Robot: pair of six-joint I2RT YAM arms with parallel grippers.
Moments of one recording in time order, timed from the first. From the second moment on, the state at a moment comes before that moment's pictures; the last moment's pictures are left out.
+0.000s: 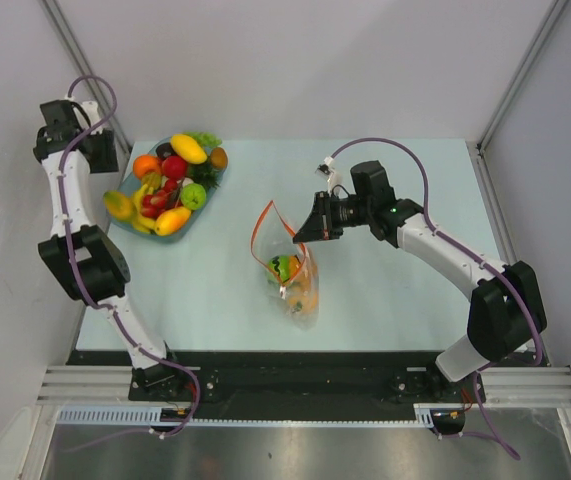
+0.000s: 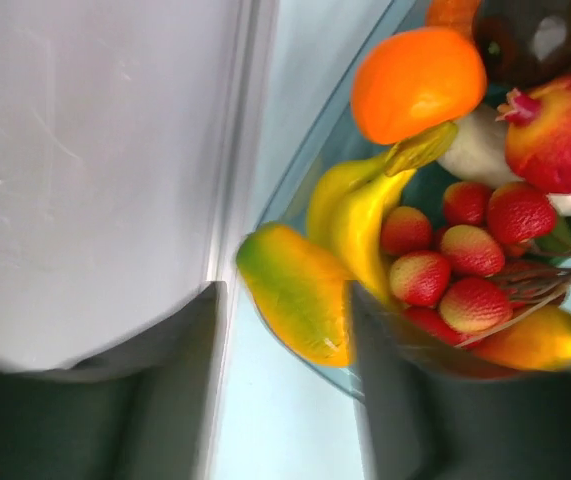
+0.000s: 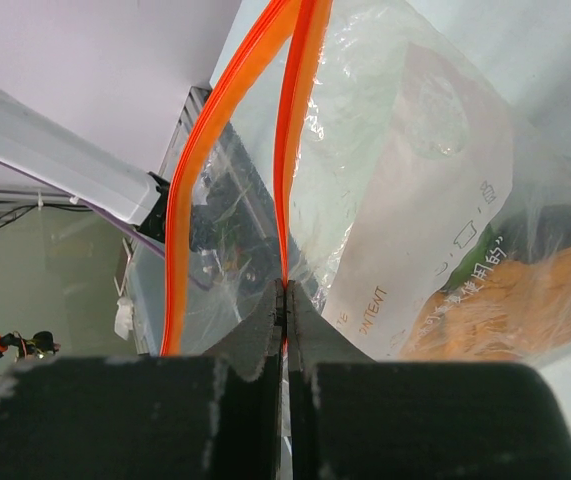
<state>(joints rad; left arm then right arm) 0.38 1.97 2.03 -0.85 0.06 0.24 0.54 1.55 1.21 -0.23 -0.81 0.54</state>
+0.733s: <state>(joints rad) 0.39 2.04 1.93 -0.83 -0.05 0.04 0.54 1.55 1.21 -0.23 -0.80 0.54</state>
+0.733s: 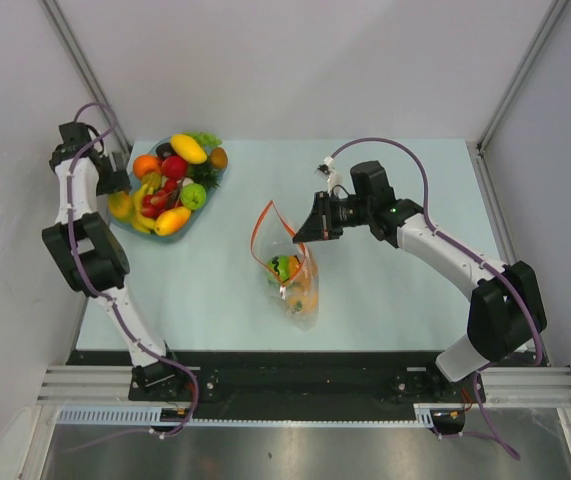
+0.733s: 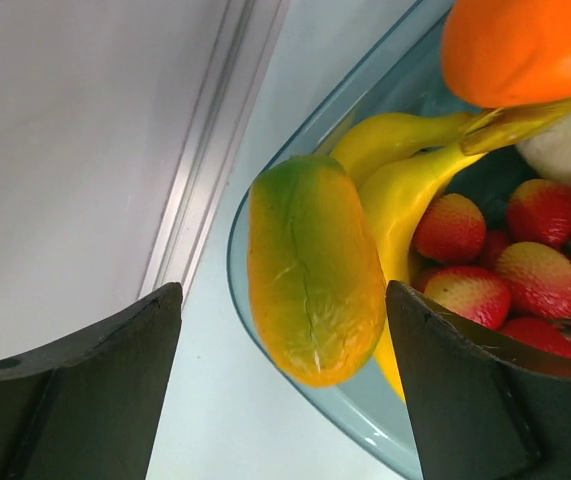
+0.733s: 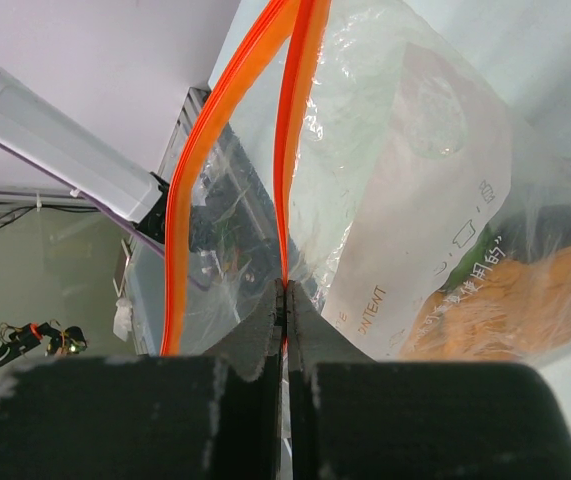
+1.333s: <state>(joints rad) 0.37 2.11 1.93 -0.83 -0.07 0.00 0.54 1.57 1.21 -0.22 -0.80 0.54</state>
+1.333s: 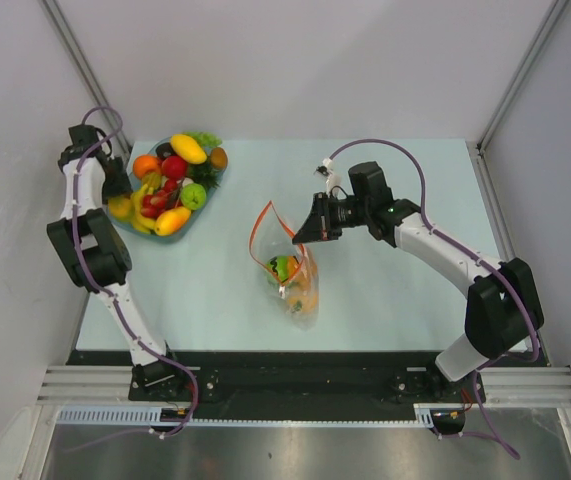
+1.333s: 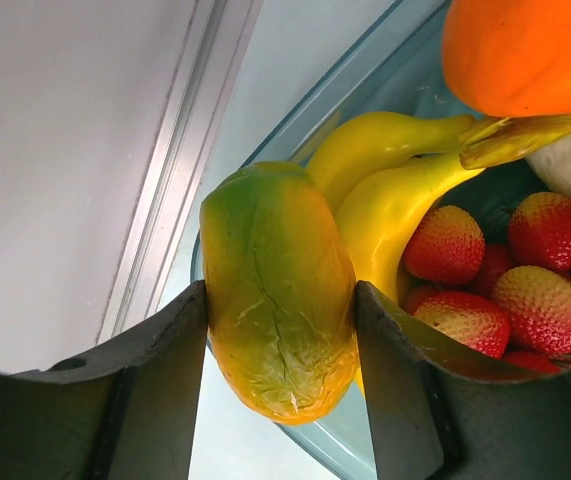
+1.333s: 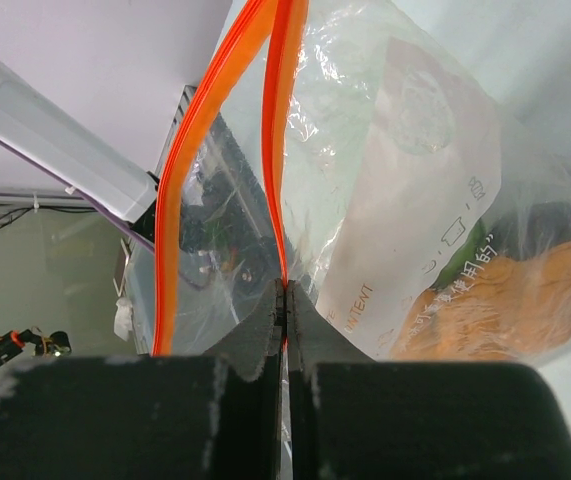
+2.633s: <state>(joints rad) -0.47 1.37 1.34 -0.80 0.56 -0.28 0.52 1.54 1.21 -0.22 -0.80 0.55</state>
